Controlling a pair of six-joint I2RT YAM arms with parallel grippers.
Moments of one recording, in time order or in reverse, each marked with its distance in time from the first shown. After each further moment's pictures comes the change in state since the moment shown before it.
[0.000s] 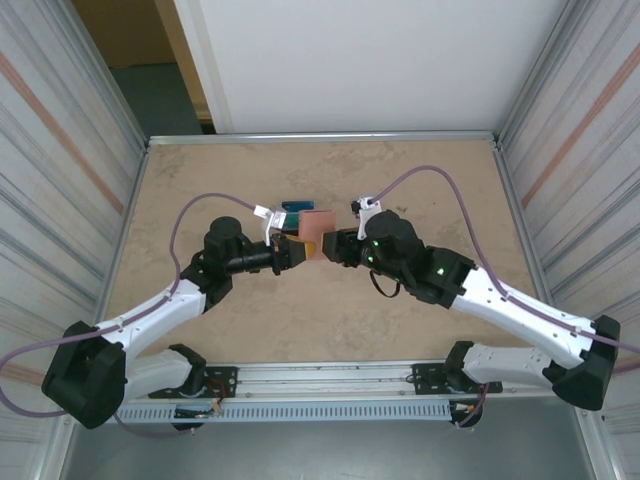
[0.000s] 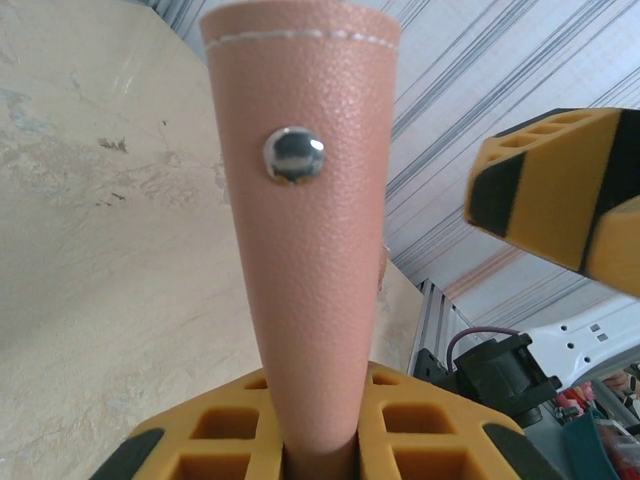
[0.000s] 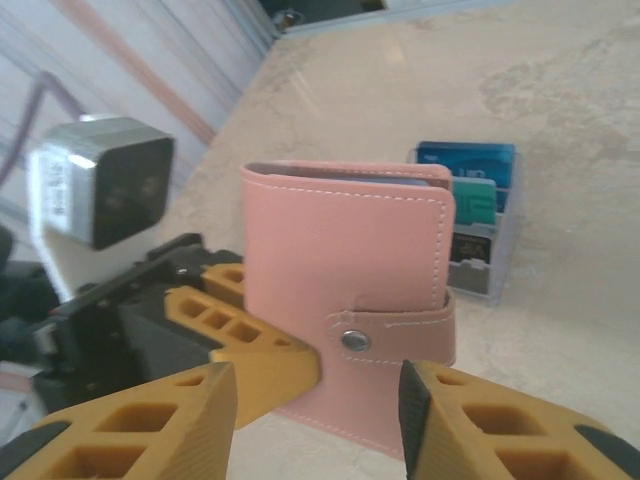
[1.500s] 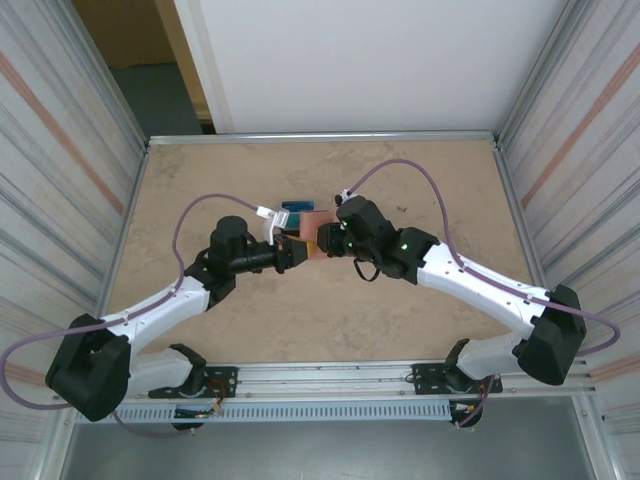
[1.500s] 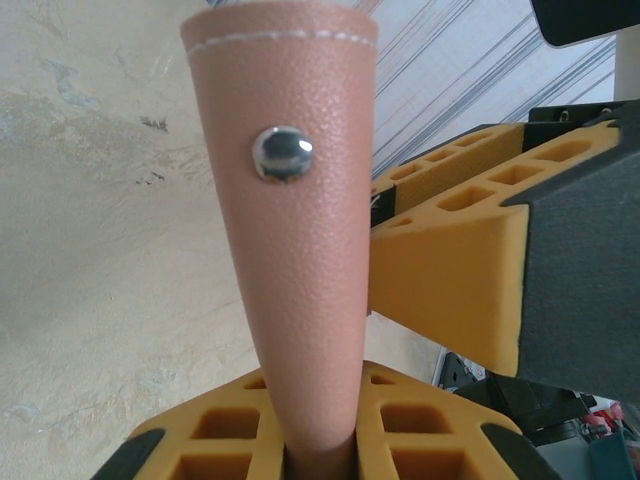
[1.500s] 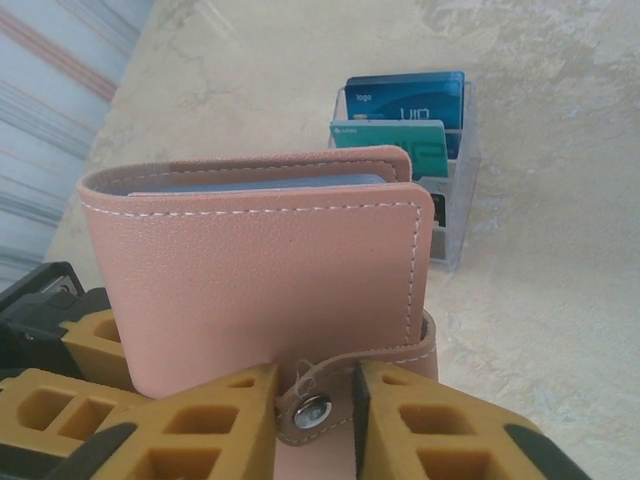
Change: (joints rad) left arm -0.013 0.040 0.011 -0.033 -0.064 0.000; right arm -0.087 0.224 0.084 -0.043 -0.059 0.062
